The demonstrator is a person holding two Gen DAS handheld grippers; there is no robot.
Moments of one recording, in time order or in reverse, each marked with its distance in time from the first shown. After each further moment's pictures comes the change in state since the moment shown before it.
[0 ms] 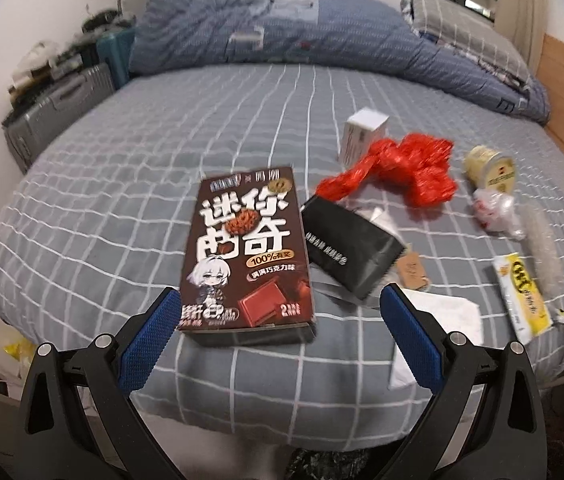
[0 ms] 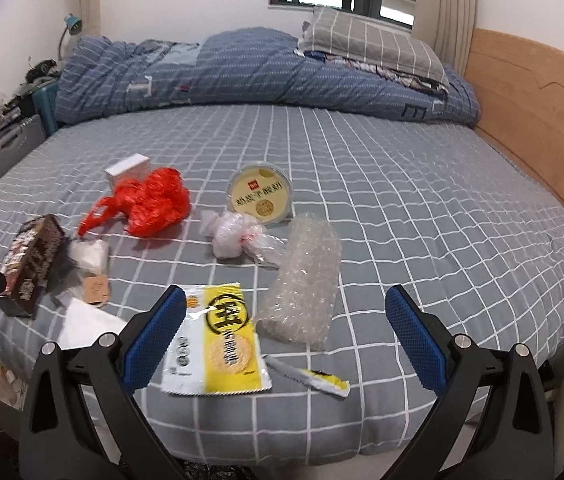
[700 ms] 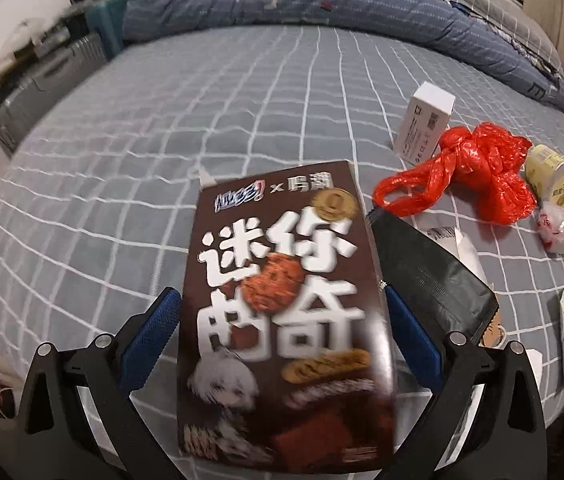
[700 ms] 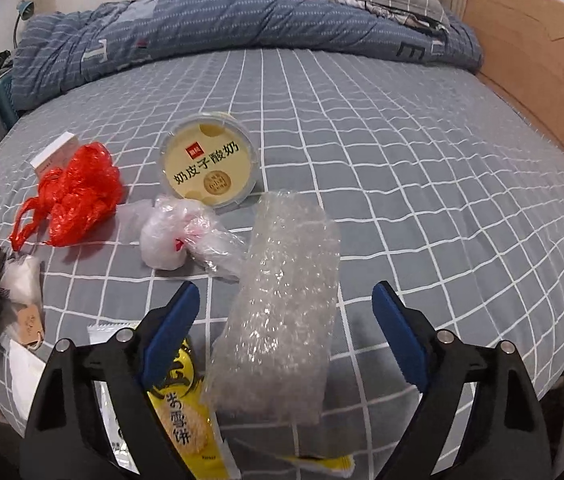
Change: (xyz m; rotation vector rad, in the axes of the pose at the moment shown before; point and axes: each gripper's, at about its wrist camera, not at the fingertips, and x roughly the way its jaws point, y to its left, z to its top) left arm 0.089 0.030 0.043 -0.019 0.140 0.007; right arm 0.110 -0.021 0.024 0.066 0.195 -0.019
